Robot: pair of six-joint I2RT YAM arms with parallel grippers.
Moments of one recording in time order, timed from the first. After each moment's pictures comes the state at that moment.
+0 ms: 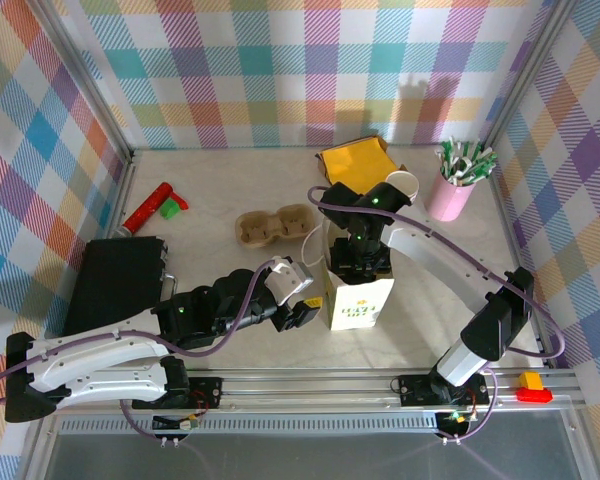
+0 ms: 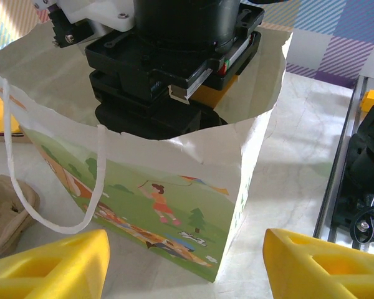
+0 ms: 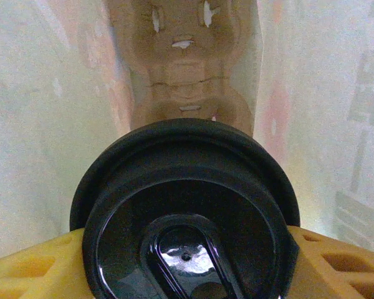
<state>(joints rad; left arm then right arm) -1.19 0.94 0.84 -0.29 -0.19 -0.04 0.79 1.61 1.63 -1.51 0.05 0.75</state>
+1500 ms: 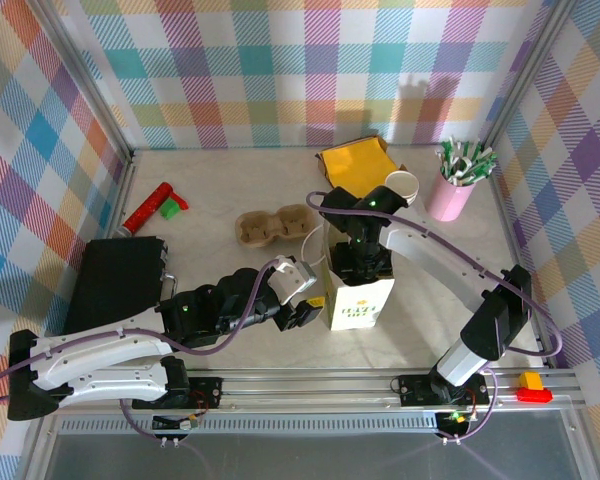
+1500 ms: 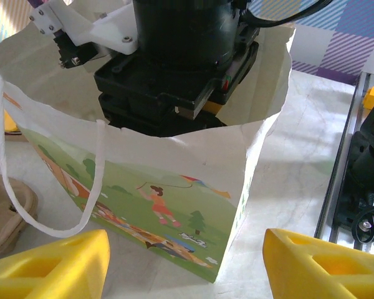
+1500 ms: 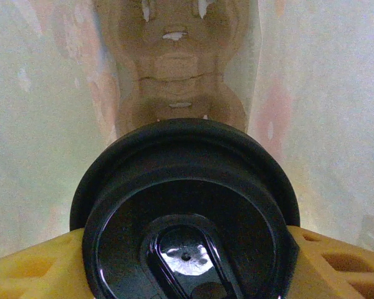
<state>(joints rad) -1.19 0.97 0.86 -0.29 -0.19 -0.04 0.78 1.61 1.58 -1.48 0.05 0.70</state>
